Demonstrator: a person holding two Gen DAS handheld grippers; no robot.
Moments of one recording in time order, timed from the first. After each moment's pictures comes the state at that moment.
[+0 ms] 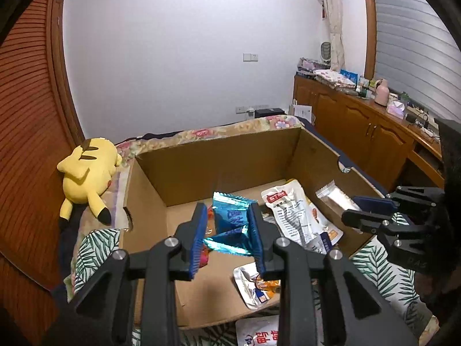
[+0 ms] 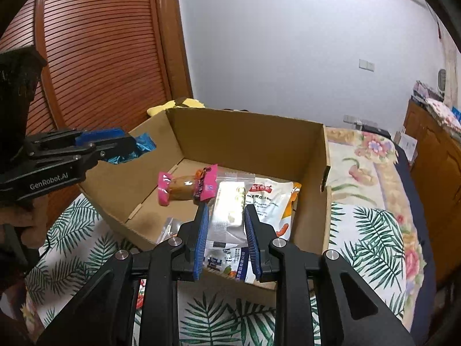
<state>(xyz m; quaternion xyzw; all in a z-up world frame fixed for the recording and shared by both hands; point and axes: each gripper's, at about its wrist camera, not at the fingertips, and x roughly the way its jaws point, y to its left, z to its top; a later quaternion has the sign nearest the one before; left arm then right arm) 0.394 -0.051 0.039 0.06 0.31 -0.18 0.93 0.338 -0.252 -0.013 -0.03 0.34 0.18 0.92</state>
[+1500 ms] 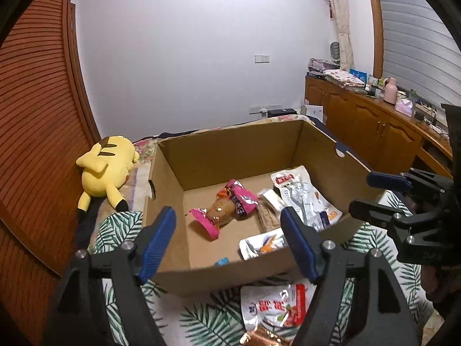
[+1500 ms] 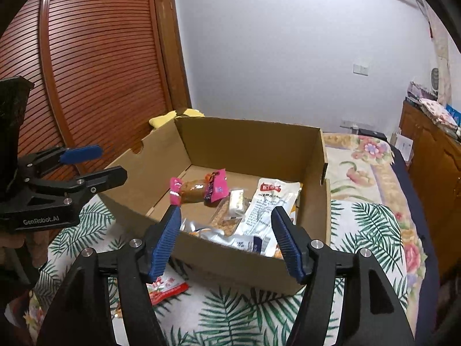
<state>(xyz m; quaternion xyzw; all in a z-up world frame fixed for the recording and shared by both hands) 0.333 -0.034 0.043 0.07 0.30 -0.14 0.94 0.295 -0.242 0.003 -0.03 0.31 0.17 0.93</state>
